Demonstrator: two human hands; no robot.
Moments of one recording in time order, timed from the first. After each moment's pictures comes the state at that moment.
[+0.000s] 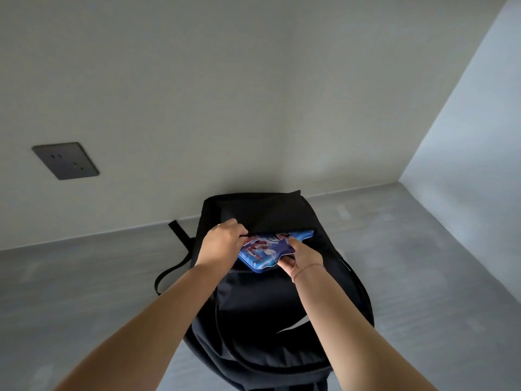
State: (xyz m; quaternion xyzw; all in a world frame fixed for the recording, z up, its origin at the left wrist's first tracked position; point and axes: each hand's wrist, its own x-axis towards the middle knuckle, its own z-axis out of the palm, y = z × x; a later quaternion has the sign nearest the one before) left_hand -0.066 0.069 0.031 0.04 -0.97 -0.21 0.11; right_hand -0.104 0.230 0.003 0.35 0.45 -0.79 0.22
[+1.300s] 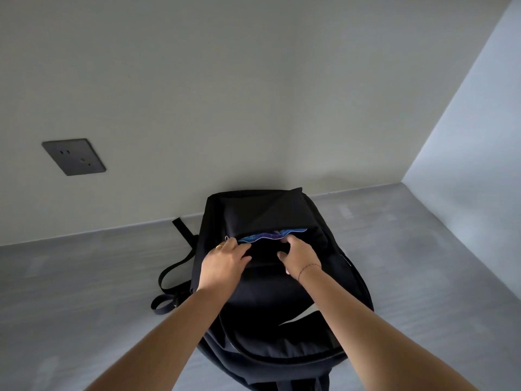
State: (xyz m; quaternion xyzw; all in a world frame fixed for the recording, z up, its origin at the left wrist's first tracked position) left_hand -0.032 0.065 -0.022 -0.02 -0.97 -0.11 0.20; right_hand -0.101 0.236 -0.008 -0.03 0.93 -0.32 0.18
